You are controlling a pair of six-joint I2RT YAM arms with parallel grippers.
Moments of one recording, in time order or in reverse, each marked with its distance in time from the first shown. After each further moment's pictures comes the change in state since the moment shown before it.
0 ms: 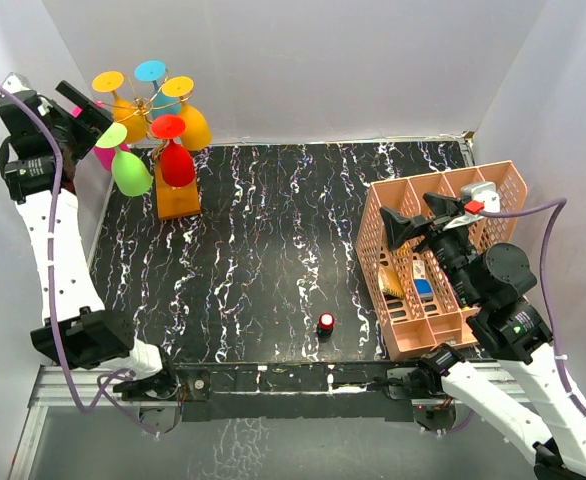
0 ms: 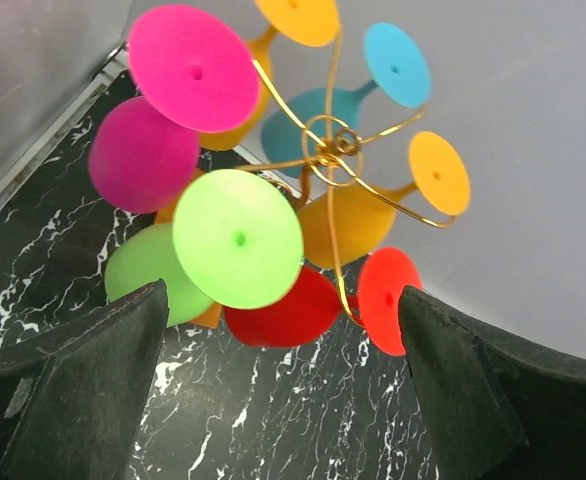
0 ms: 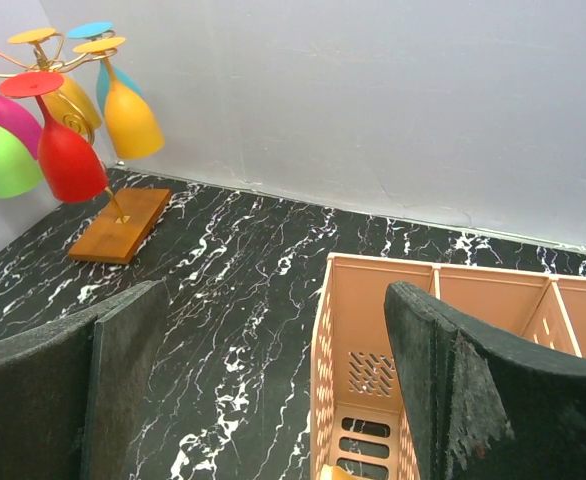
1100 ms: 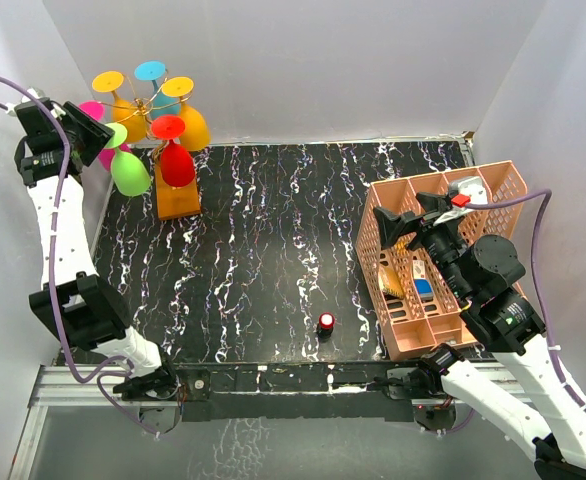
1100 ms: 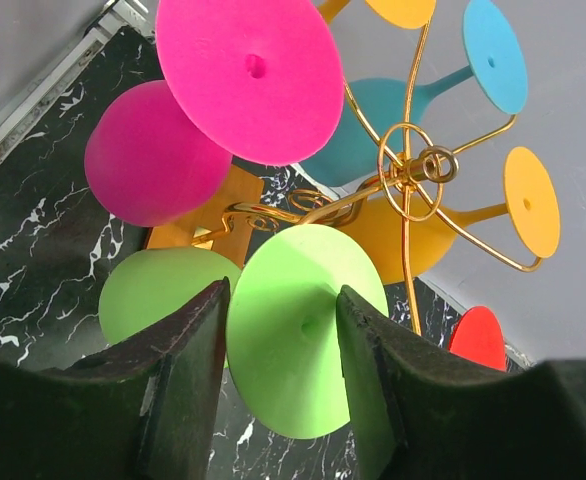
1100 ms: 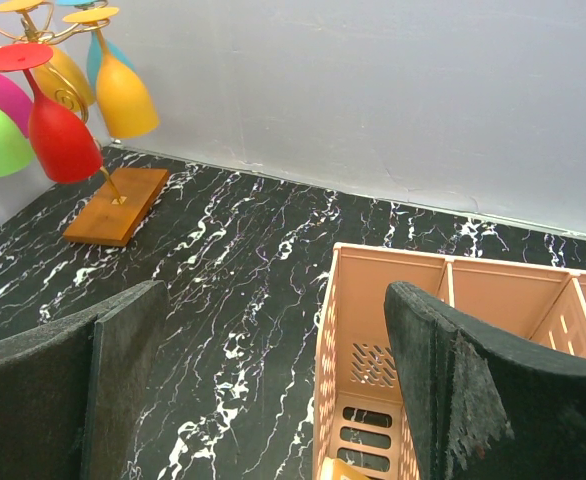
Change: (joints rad) left arm 0.061 0.142 -0.098 0.129 0.064 -0.035; right arm 0.007 0.048 0.001 -0.004 -0.004 -0.001
